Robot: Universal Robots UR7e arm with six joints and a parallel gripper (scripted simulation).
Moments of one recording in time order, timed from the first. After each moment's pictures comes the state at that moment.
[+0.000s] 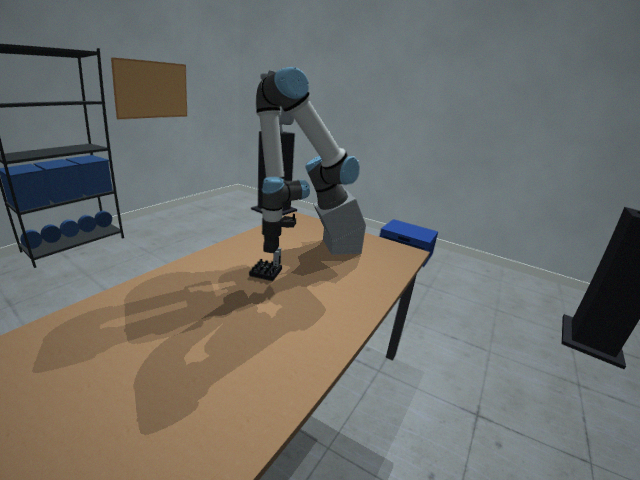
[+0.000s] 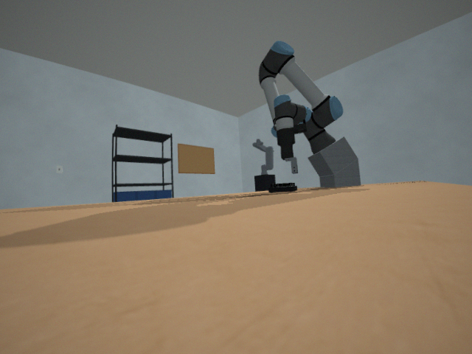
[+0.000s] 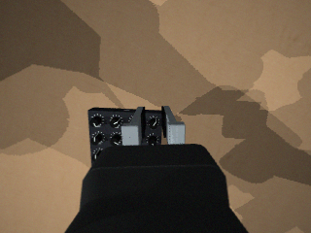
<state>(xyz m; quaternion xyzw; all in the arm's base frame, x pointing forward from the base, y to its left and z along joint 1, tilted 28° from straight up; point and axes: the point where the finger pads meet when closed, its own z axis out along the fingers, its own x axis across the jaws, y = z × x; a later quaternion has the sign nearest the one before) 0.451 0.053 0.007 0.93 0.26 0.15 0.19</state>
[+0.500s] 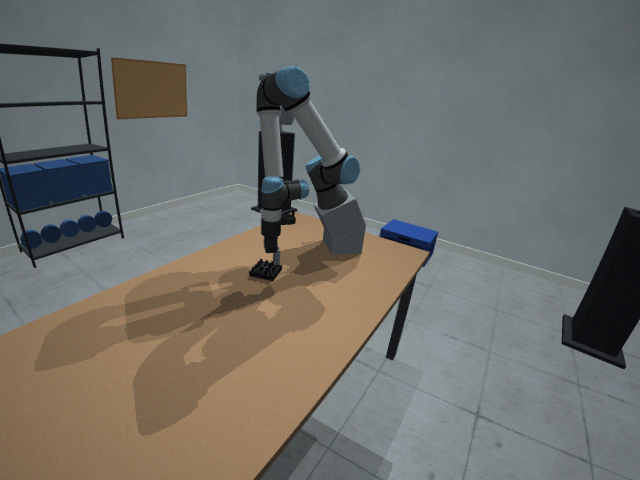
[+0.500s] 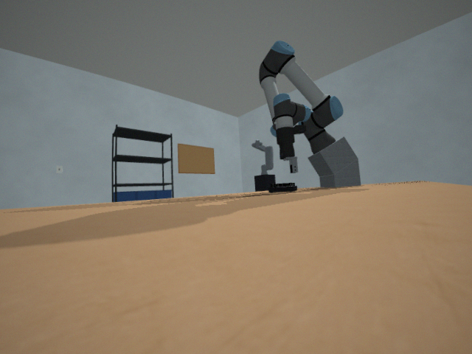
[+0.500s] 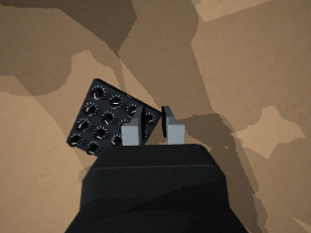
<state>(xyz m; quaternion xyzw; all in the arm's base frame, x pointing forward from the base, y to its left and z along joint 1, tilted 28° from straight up) 0.448 0.049 0.011 0.85 0.47 0.11 0.22</state>
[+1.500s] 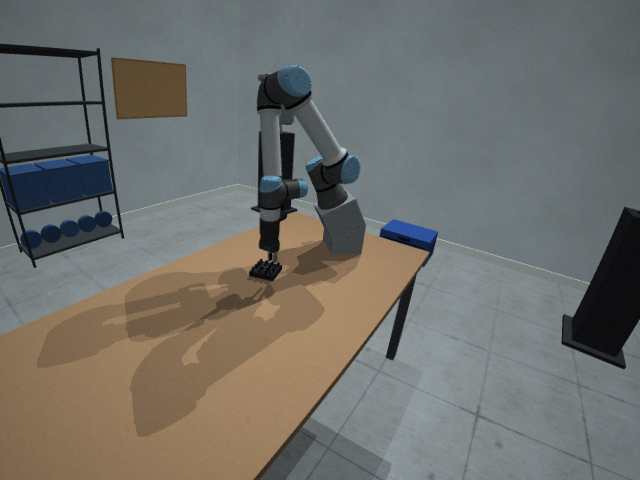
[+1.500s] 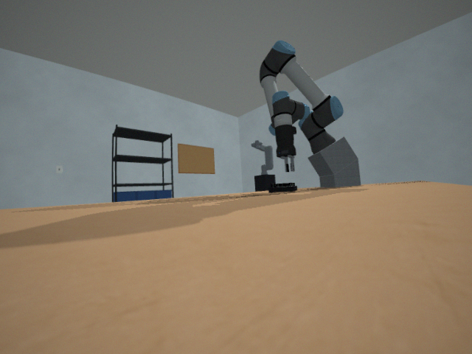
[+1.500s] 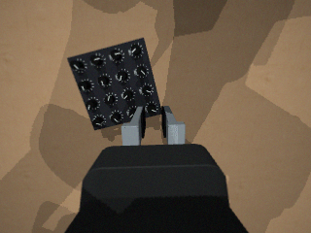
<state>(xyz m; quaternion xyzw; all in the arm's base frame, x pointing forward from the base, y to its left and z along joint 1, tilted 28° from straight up) 0.453 0.038 0.023 0.59 0.77 0.01 0.24</state>
